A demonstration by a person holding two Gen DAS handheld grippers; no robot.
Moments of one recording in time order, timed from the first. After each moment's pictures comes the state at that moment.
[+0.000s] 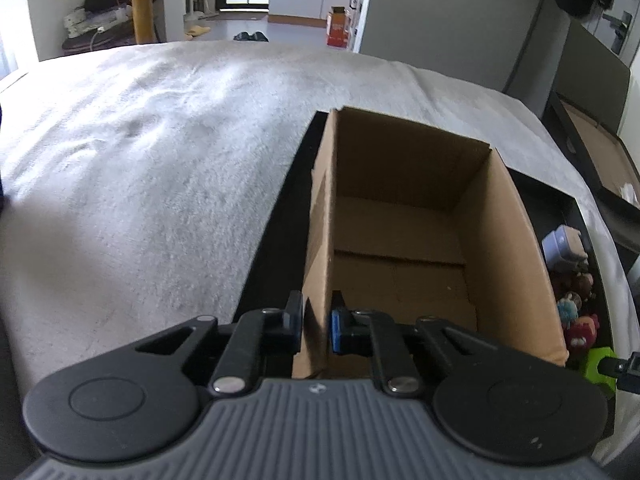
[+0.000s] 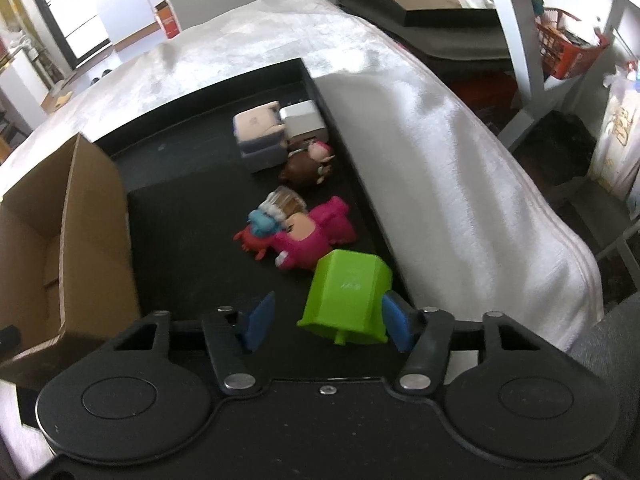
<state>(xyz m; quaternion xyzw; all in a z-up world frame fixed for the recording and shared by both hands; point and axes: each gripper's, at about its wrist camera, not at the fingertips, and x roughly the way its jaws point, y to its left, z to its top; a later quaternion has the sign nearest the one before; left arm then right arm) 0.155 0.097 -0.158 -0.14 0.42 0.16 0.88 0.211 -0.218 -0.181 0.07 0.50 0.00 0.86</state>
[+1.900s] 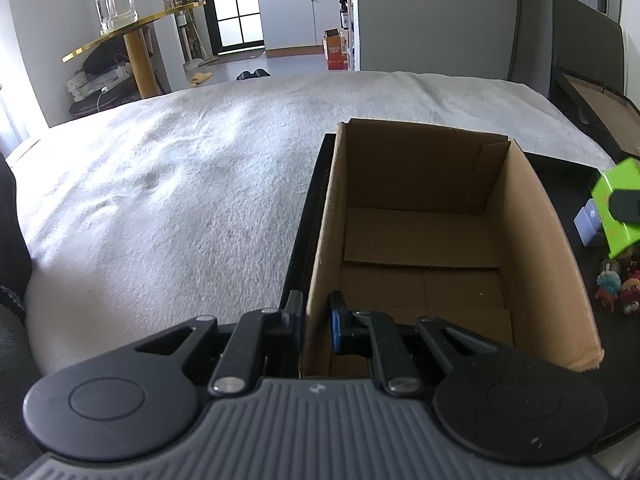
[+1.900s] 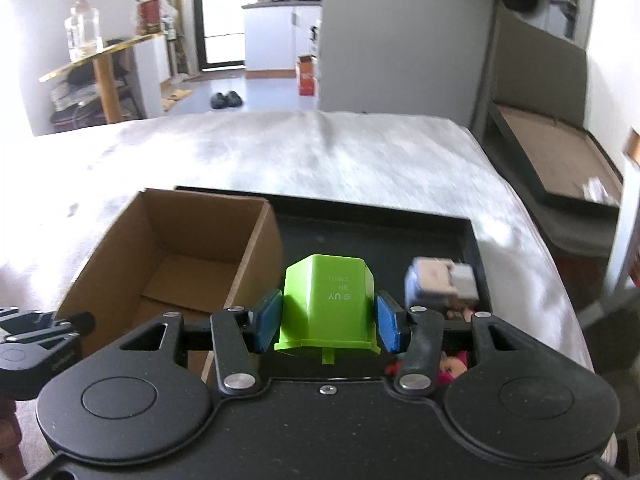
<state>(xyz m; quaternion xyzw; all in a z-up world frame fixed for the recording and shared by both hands) 0.157 0.090 -0.163 -0.04 0.40 0.18 0.90 0.206 -0.099 -0.115 -0.09 0.35 0.18 0.92</state>
